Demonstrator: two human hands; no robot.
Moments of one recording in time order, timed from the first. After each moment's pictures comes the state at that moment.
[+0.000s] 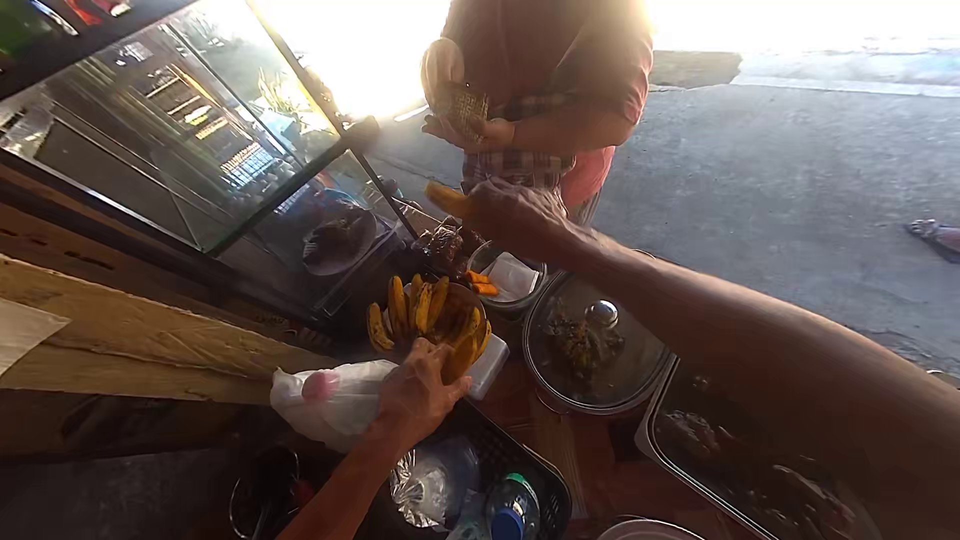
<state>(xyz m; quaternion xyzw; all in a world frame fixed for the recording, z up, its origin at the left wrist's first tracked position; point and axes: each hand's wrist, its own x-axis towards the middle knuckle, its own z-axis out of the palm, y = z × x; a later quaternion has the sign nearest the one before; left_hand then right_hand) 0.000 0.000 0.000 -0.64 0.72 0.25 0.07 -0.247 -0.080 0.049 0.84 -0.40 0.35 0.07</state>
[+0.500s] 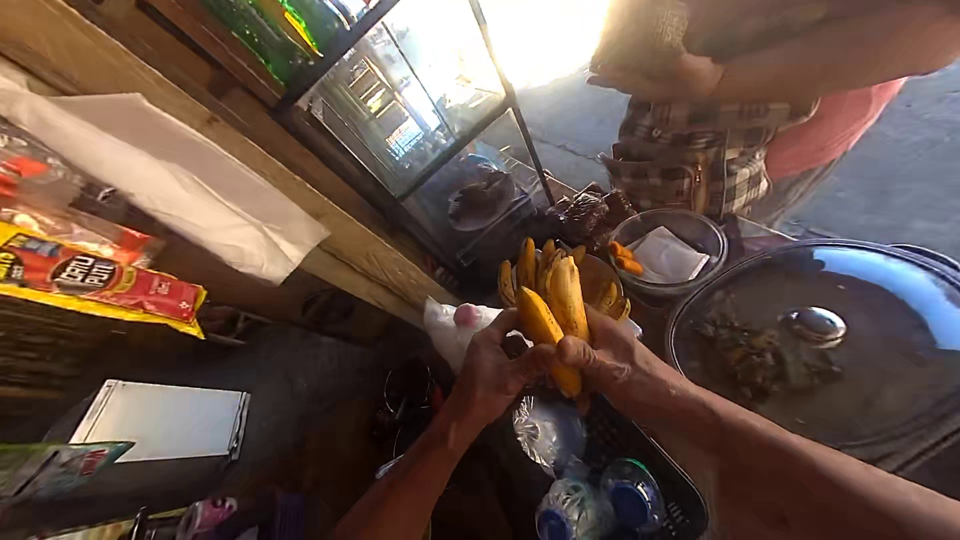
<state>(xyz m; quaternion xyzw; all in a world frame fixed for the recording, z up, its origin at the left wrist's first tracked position) 0.056 0.060 0.020 -0.50 0.61 0.44 -0.43 -0.133 0.026 -0.021 0.48 -0.22 0.37 -0.76</state>
